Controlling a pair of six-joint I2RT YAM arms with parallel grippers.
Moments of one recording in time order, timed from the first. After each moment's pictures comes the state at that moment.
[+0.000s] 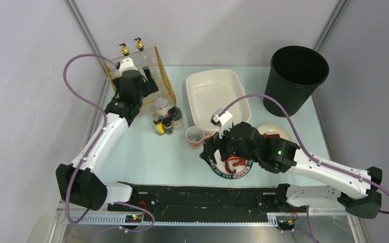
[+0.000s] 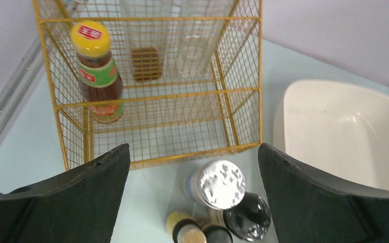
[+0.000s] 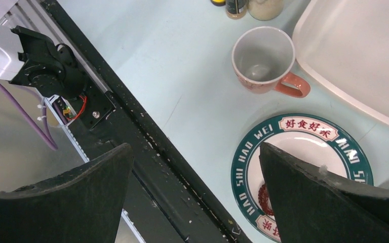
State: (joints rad) left arm -0.25 1.30 1.19 -0.28 -0.41 -0.38; right arm 1.17 1.04 1.09 -0.55 0.17 0.34
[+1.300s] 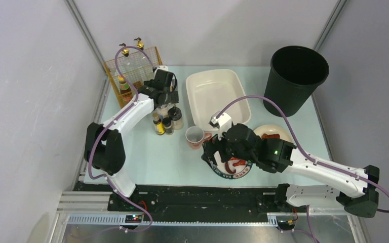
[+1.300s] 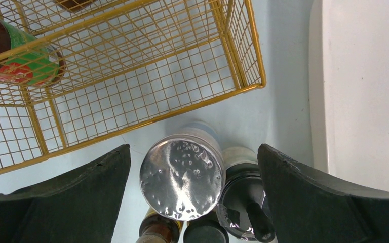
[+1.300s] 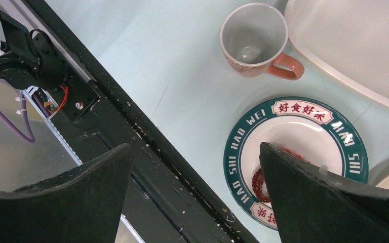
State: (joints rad) left arm -0.40 1.70 1.40 -0.53 -0.41 -0.33; right arm 1.17 1.06 1.08 -0.60 0.20 0.36
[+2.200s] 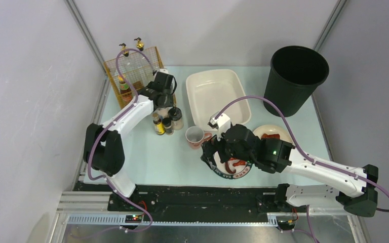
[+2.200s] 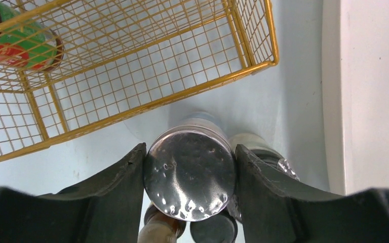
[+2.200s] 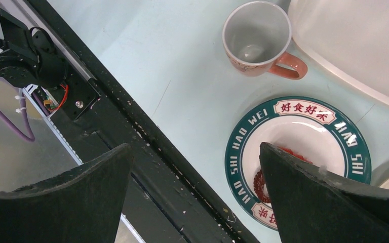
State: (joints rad) left arm -0.40 1.69 1.37 -0.55 -0.40 -0.33; right arm 1.18 1.07 1.08 -0.59 0.19 0.36
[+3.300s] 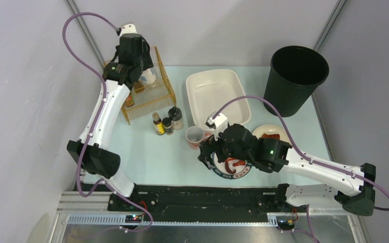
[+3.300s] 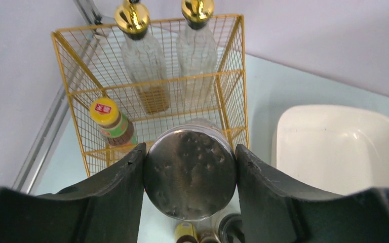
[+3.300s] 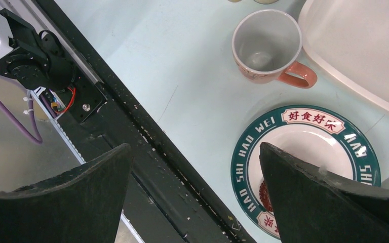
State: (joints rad) left arm -0.27 1.62 1.87 -0.72 -0.45 -0.31; right arm 1.18 1.09 1.08 -0.56 0.18 0.36
